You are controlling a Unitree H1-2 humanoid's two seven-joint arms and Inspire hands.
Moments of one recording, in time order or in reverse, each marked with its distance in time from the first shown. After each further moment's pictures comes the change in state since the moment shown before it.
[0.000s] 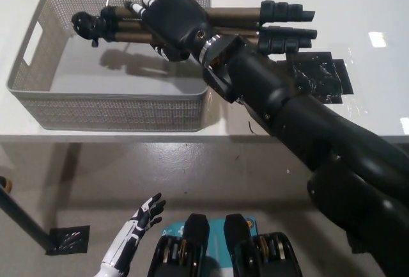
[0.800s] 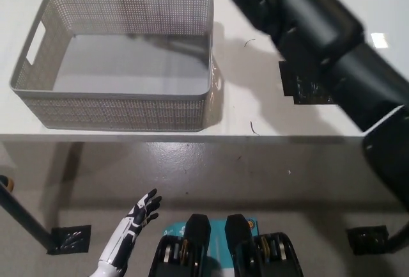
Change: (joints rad) left_arm 0.003 -0.010 0.024 -0.015 -0.001 0.006 0.016; right_arm -0.052 -0.147 -0.200 -0.358 0.124 0.041 0.129
